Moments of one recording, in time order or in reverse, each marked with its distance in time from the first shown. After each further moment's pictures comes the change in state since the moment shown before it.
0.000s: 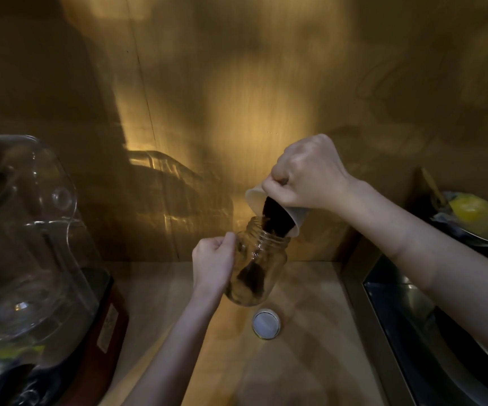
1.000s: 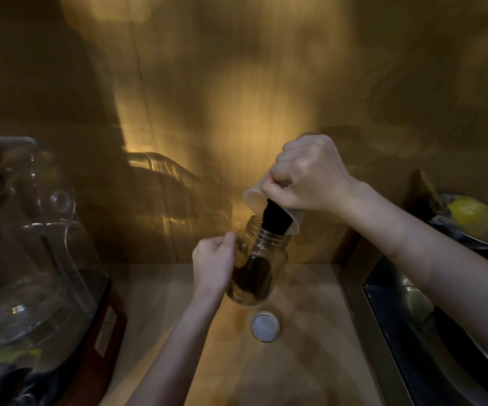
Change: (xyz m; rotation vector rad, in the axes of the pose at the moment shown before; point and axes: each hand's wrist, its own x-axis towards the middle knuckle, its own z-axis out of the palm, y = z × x) left_hand -0.001 0.009 0.002 -0.021 0.040 -0.004; right_hand 0.002 0.002 0.000 0.059 0.110 -0.074
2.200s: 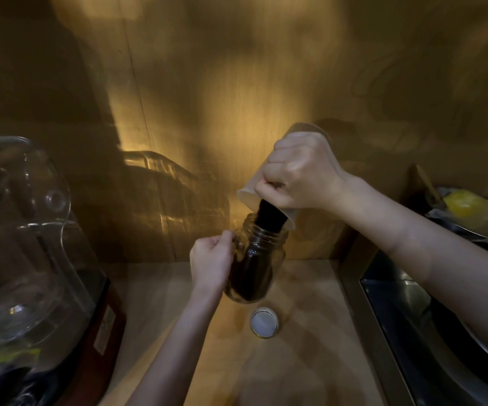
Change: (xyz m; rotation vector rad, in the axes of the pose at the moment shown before) left_hand -0.003 0.001 0.004 -0.037 0.035 -0.071; right_hand 0.000 -0.003 -0.001 -0.036 0.015 -0.115
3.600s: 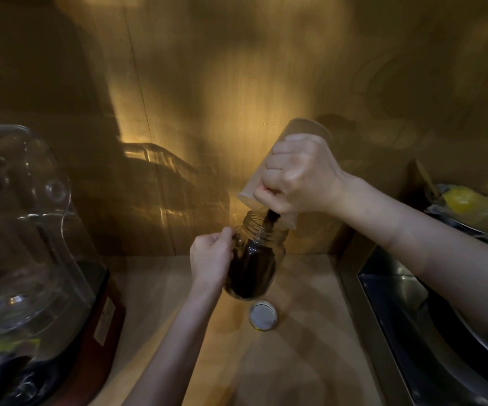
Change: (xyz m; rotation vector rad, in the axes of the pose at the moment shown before) left_hand 0.001 -0.013 -0.001 -0.067 -0.029 -0.004; right_hand -0.001 -0.011 -0.002 -0.081 -0.024 -0.080
